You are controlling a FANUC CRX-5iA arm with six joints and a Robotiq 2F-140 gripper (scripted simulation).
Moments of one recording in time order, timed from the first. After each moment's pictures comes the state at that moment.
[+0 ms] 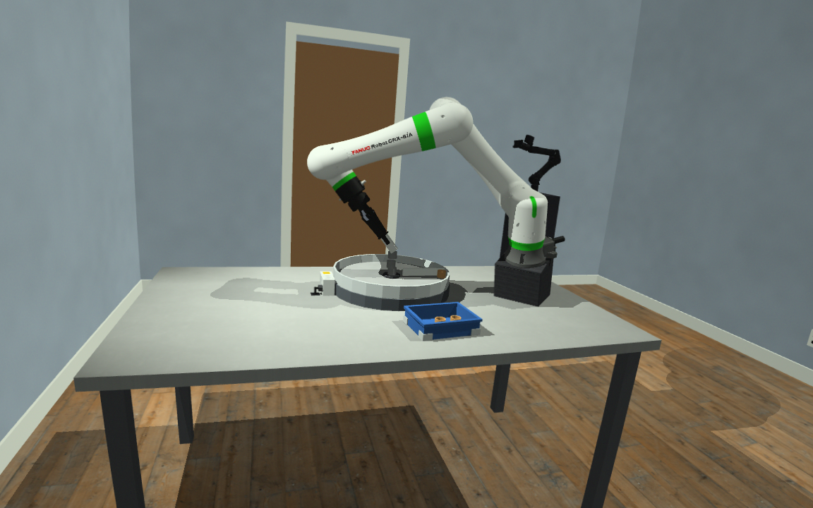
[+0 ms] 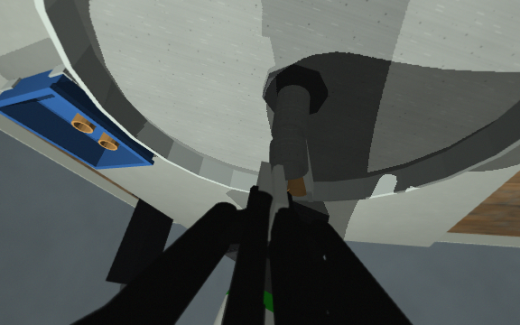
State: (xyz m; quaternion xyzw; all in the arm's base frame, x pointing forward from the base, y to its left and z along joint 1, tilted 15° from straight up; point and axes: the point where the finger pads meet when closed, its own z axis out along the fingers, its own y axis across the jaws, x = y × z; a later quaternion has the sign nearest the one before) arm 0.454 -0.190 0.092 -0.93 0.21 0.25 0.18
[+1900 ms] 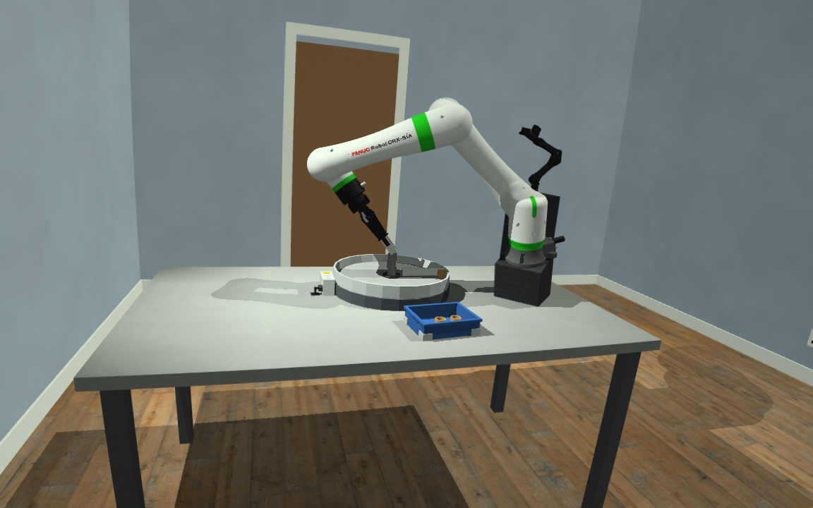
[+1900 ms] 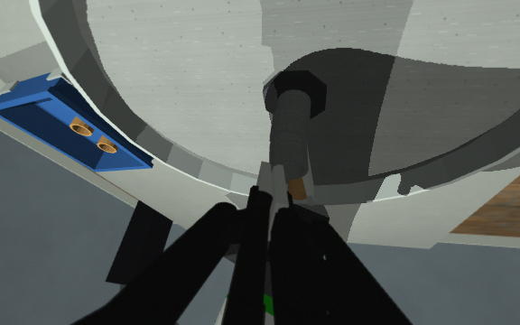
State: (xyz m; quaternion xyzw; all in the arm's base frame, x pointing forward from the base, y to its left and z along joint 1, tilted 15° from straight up) arm 0.455 -0.188 0.086 -0.93 0.21 0.25 0.18
